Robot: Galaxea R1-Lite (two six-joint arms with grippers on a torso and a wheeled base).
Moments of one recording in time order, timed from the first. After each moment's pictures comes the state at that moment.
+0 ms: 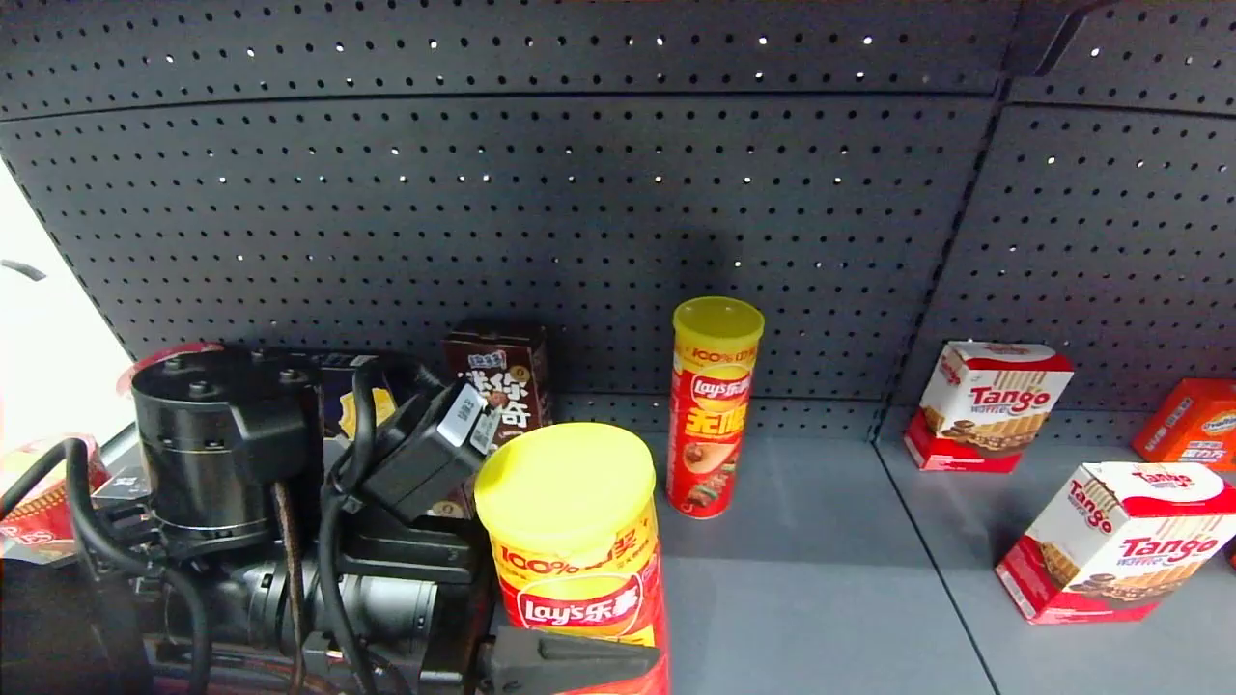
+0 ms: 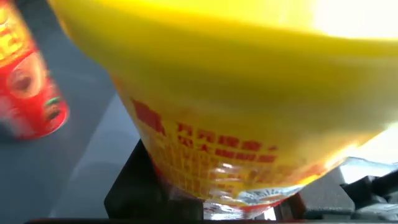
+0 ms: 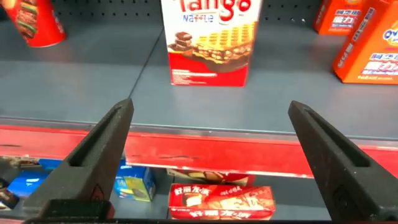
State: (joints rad) left arm -0.58 1.54 -0.59 -0.65 -0.90 0.08; right arm 0.00 0.00 0.00 0.00 0.02 0.00
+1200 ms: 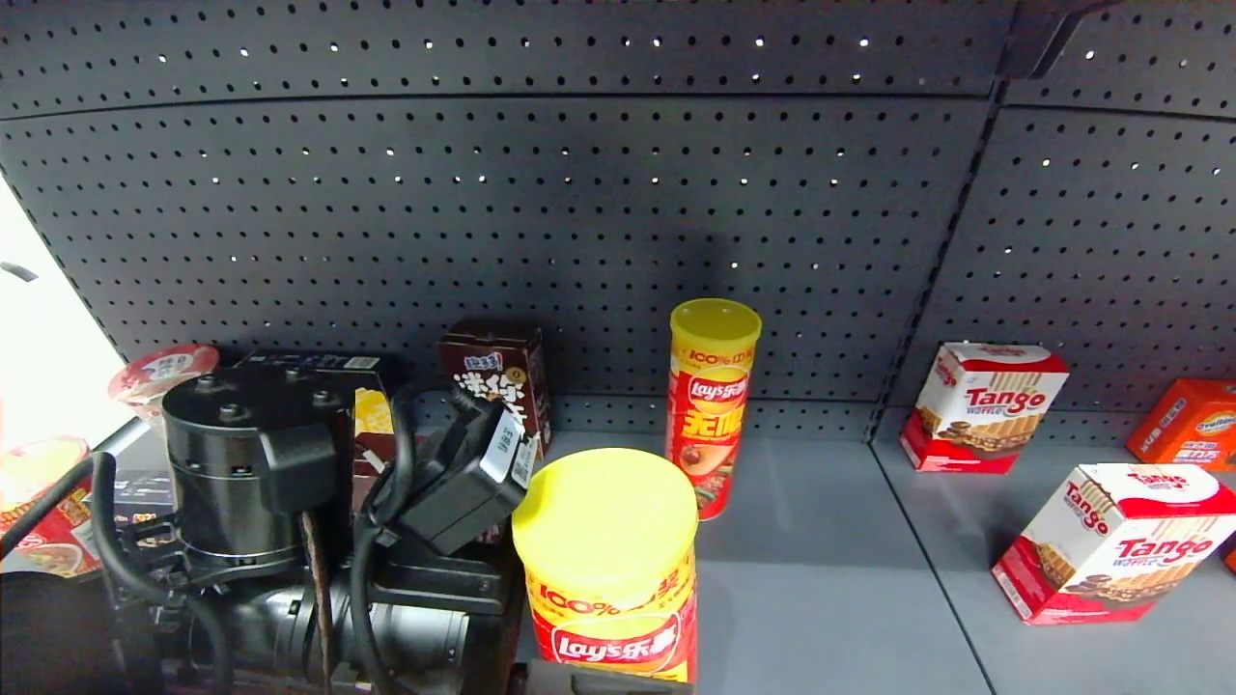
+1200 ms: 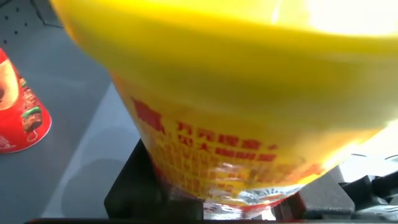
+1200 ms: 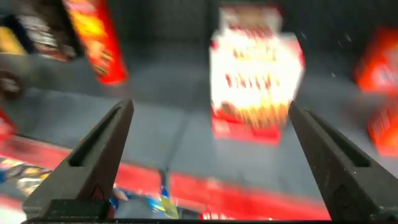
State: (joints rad) left arm -0.66 1.56 -0.59 -0.64 -0.84 0.10; right arm 0.06 0.26 -0.24 -0.06 0.17 0.03
